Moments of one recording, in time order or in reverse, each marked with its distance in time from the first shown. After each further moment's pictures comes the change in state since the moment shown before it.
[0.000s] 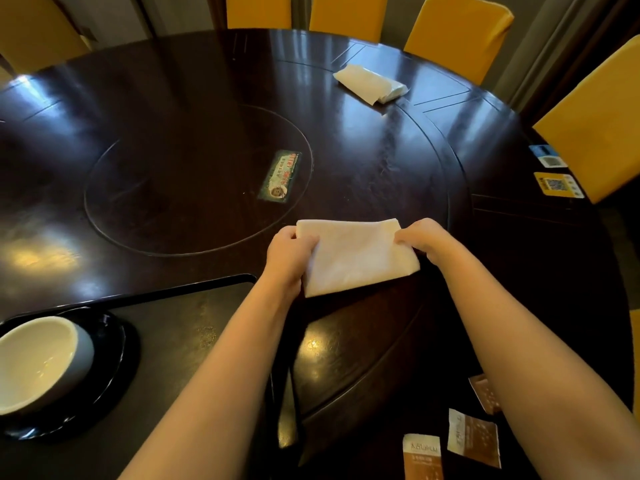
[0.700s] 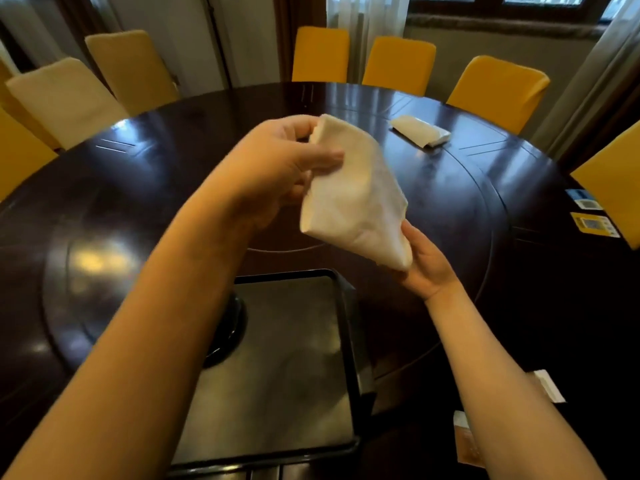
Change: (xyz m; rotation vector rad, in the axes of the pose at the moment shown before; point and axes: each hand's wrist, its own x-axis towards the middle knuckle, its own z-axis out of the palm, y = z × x) left_hand -0.170 0.144 -0.175 0.129 -0.302 0.520; right_hand -0.177 -0.066 0.062 1.206 -1.048 -0.425
